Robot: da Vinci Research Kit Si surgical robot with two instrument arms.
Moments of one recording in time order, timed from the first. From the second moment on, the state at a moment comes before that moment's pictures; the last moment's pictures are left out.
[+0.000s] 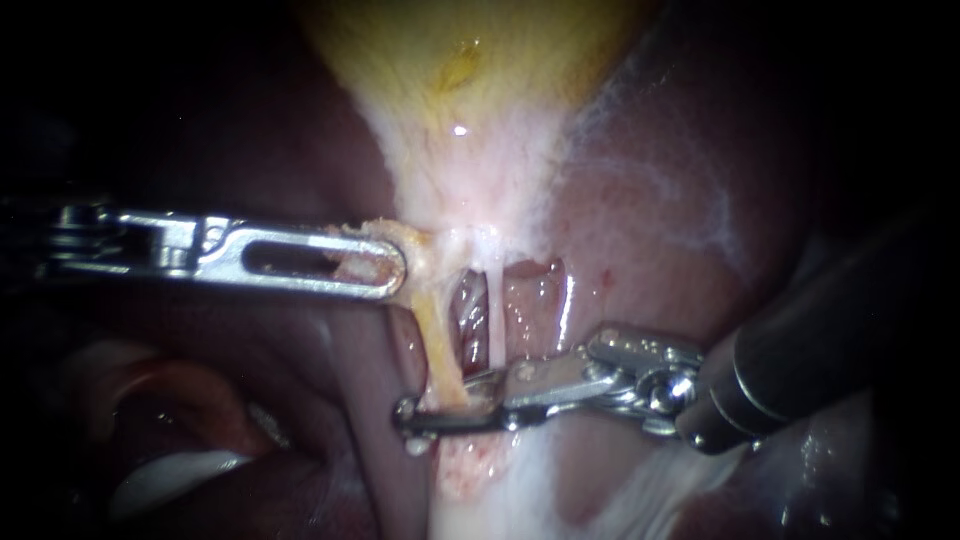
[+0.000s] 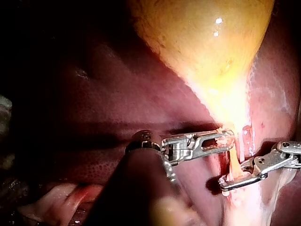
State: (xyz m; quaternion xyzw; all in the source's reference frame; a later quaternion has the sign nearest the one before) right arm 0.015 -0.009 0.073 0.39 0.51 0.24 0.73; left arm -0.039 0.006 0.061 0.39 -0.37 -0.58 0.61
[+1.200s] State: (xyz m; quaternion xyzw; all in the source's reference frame) right arm 0.007 -0.004 0.069 0.23 0.60 0.12 0.76; left arm -0.039 0.006 0.061 0.39 -0.37 -0.58 0.61
